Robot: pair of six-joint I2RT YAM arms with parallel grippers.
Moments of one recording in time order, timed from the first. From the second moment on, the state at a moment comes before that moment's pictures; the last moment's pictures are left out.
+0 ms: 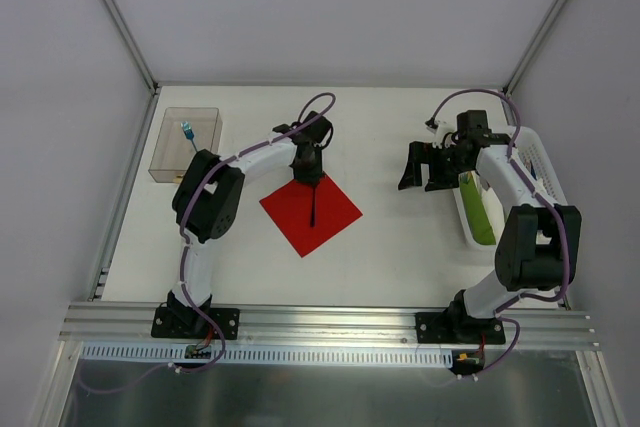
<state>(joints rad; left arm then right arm) -0.61 2.08 1.57 -0.66 -0.05 -0.61 0.04 1.57 1.18 -0.79 -0.53 -0.04</state>
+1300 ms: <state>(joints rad) -0.58 1.95 1.59 -0.66 -0.02 -0.50 0.04 1.58 1.18 -0.79 -0.54 -0.04</state>
